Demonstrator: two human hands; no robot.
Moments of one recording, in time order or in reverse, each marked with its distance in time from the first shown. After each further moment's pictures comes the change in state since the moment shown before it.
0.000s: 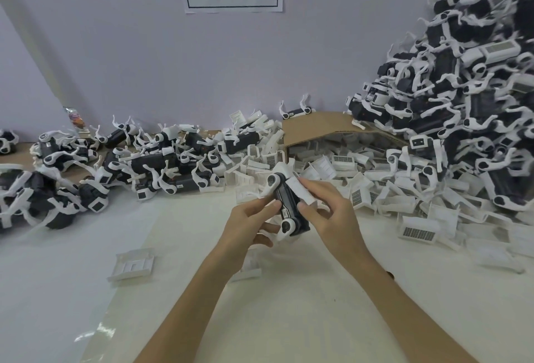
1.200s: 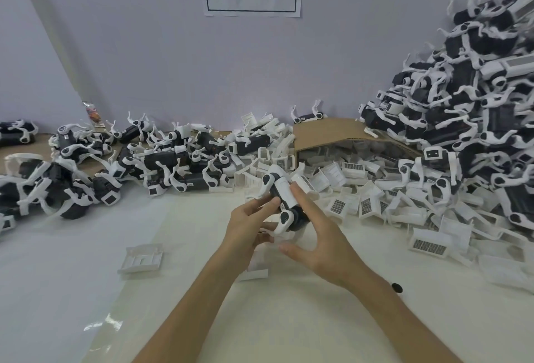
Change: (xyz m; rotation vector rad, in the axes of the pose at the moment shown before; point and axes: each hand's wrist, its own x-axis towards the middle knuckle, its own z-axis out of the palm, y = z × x) left_hand 0.011 -0.009 -0.008 -0.151 0.119 -0.022; right_hand -0.011 0.004 0.010 -0.220 -0.386 -0.044
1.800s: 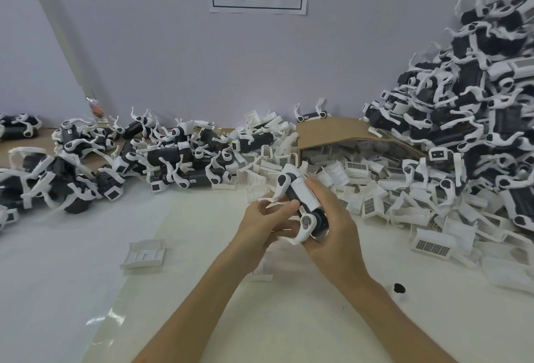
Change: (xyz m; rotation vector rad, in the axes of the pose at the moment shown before) left_hand -0.004 -0.001 0.008 -0.034 -0.183 0.021; right_hand 0.001 -0.002 0.009 -0.167 0.427 -0.225
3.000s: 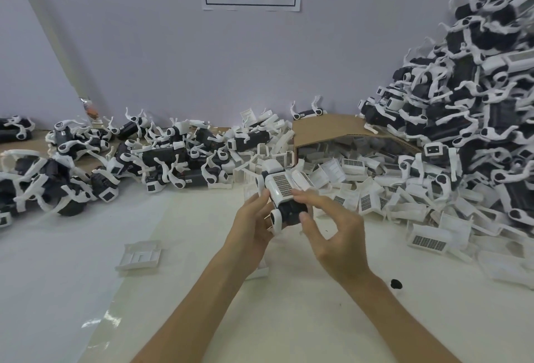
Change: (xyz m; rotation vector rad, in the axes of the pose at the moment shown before) left_hand -0.004 0.005 0.004 -0.211 0.072 -0.077; right_hand 0.000 -0.008 -0.009 0.104 0.082 -0.079
